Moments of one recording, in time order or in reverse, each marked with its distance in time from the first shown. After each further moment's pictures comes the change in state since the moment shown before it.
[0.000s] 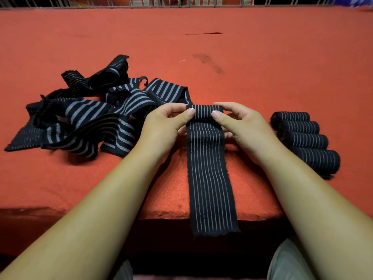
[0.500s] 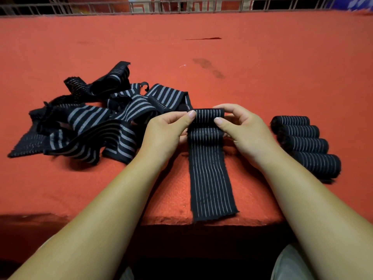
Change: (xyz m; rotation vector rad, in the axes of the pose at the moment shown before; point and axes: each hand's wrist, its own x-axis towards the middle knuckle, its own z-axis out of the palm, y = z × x) left_hand -0.008 0.004 0.004 0.021 -0.043 0.025; right_hand -0.001 0.001 0.000 -0.062 0.016 -0.096
